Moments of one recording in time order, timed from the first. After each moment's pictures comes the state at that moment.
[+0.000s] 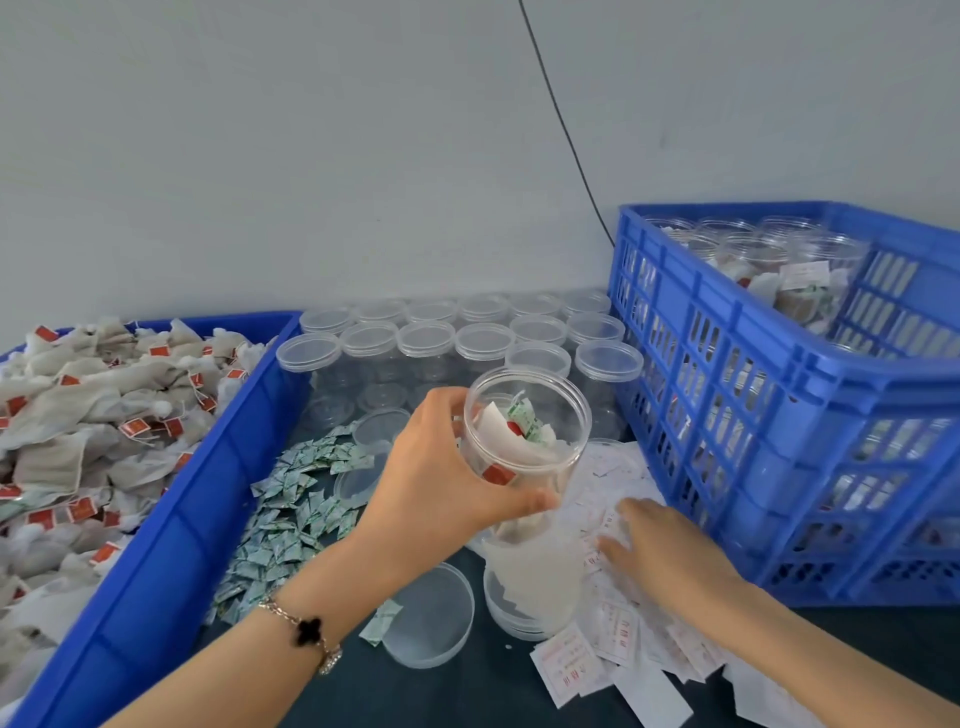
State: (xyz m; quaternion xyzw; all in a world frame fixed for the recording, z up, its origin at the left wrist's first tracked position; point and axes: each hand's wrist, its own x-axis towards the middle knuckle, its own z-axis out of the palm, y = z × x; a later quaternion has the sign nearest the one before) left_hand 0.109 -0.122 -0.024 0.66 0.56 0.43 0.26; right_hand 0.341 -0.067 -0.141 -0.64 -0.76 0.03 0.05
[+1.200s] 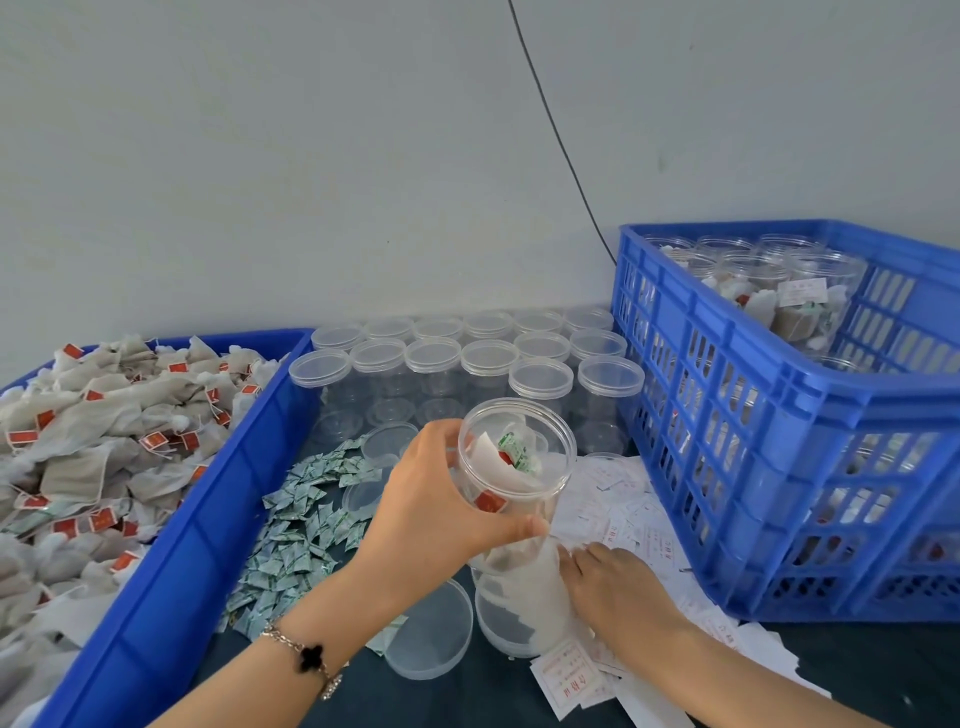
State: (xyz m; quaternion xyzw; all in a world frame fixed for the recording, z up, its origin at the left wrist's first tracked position) left_hand 0.107 -0.131 -0.030 0.65 0.58 0.41 0.25; right_hand 0.298 -0.091 -0.148 -0.46 -0.88 -0.12 -0.02
